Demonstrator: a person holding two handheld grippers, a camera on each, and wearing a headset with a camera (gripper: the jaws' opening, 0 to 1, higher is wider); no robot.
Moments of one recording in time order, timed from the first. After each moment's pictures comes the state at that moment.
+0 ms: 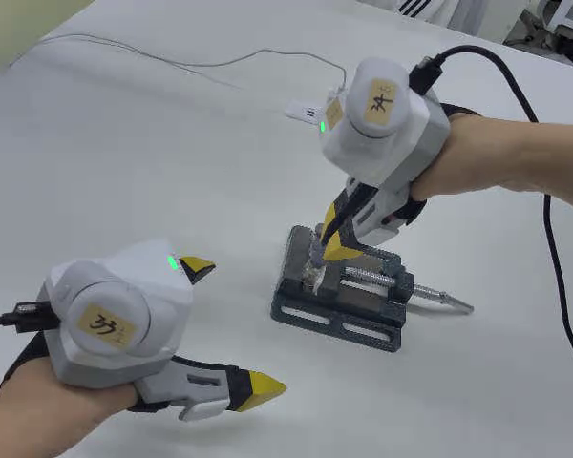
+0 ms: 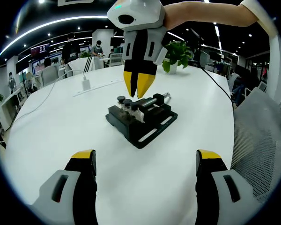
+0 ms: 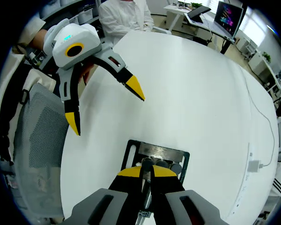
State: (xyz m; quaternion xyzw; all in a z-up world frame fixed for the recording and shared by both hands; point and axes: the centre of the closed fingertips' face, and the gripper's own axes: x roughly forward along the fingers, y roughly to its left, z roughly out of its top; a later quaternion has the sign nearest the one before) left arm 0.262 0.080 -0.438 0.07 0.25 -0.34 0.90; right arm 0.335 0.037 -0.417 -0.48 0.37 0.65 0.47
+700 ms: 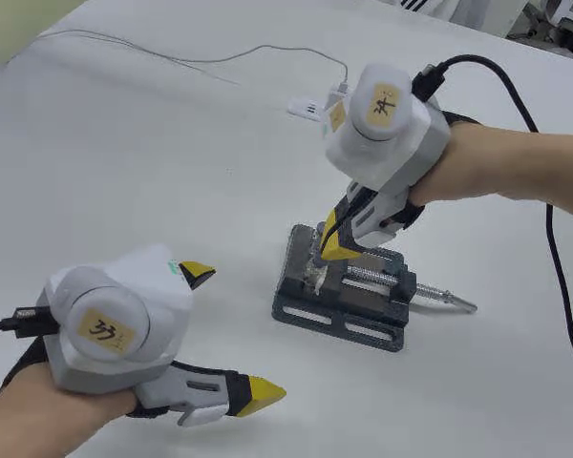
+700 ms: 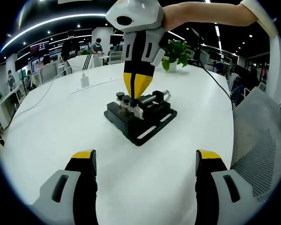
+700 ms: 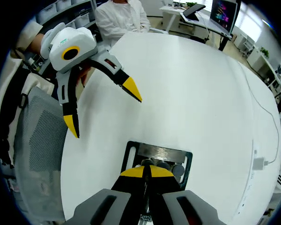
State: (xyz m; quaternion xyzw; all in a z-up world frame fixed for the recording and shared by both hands) left arm 0.261 0.079 -0.445 0.06 0.26 -0.35 0.90; right arm 0.334 0.040 -0.428 -0.46 0.37 0.65 0.47
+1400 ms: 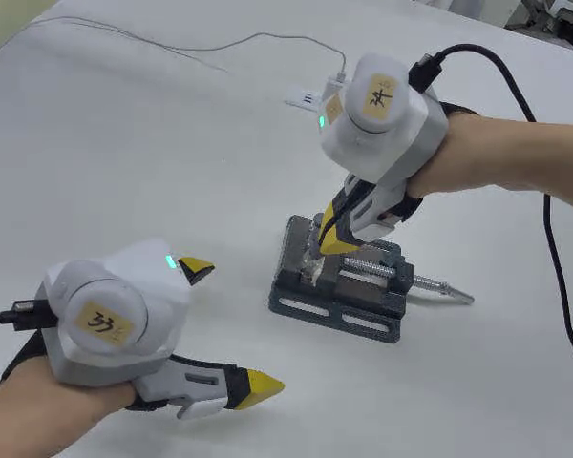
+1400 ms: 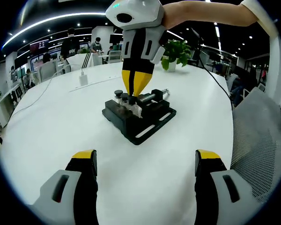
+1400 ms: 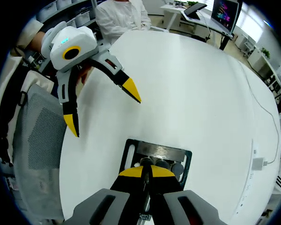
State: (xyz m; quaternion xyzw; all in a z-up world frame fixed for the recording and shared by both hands) left arm 0.260 0.076 -0.451 0.06 0.26 -0.35 0.90; right arm 0.335 0.038 -0.427 -0.48 0.37 0.65 0.46
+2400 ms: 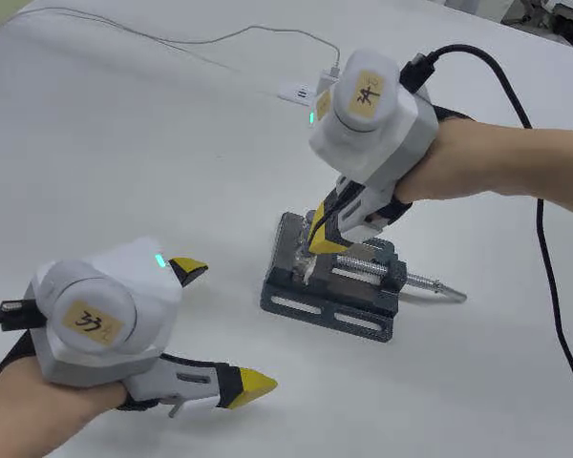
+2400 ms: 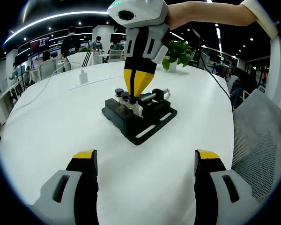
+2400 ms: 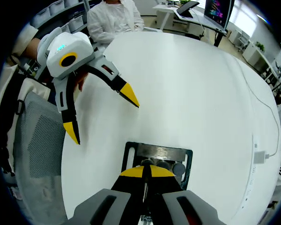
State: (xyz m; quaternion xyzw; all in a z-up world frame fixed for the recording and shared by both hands) left arm 0.264 0.075 -0.454 0.05 0.26 -0.35 0.90; right arm 0.335 0.040 -0.429 -0.46 0.39 0.64 0.49
